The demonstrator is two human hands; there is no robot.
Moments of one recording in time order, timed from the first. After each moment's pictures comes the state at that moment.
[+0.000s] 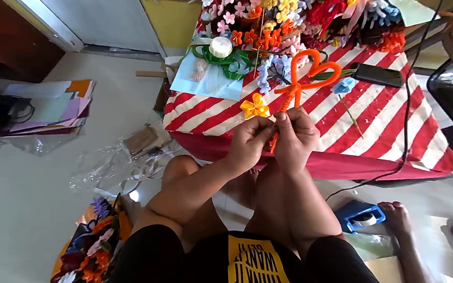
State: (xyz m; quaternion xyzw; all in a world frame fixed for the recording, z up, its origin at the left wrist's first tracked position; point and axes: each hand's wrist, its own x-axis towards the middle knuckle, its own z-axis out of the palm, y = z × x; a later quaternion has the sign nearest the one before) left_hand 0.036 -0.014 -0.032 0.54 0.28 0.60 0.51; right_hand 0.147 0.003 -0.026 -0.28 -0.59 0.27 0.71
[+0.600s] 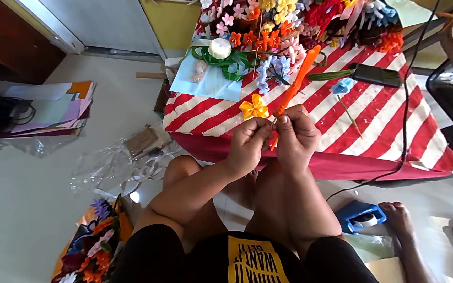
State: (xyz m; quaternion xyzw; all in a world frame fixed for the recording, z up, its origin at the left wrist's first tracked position) left_hand 0.040 -0.021 -0.028 0.50 0.24 0.63 0.54; right_hand 0.155 0.005 -0.024 -0.24 -0.62 0.27 0.69
